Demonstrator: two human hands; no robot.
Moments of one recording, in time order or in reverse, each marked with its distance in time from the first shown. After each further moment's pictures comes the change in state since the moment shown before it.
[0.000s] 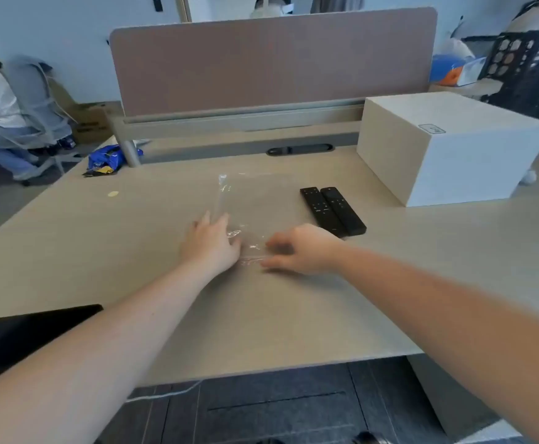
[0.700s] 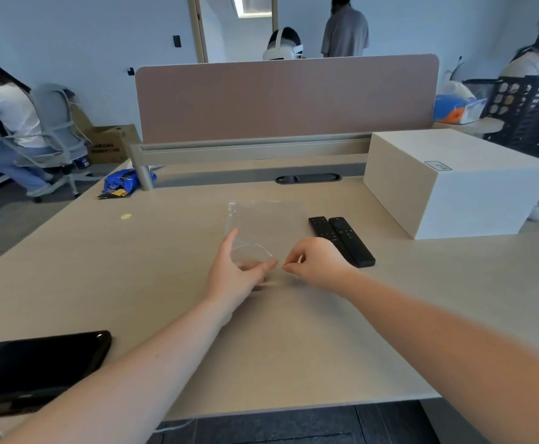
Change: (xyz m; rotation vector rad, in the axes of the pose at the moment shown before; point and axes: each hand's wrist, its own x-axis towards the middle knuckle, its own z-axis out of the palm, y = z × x) left_hand -0.032 0.023 -0.006 -1.116 -0.035 -0.234; right_hand 0.011 -0.004 -0.011 0.225 0.305 0.117
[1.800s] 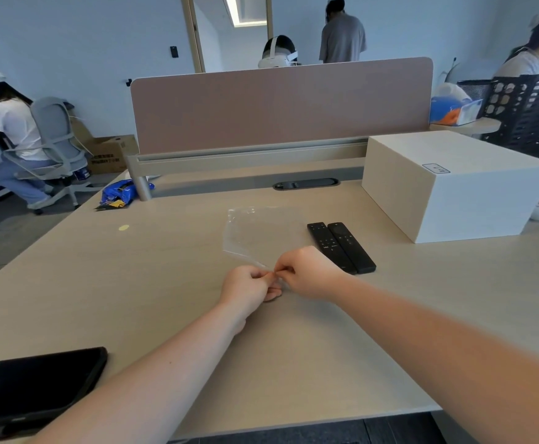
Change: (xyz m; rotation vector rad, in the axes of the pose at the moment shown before) left_hand 0.014 -0.004 0.023 0.046 -0.121 -0.124; right_hand 0.012 0.001 0.007 -0.099 -0.101 -0.123
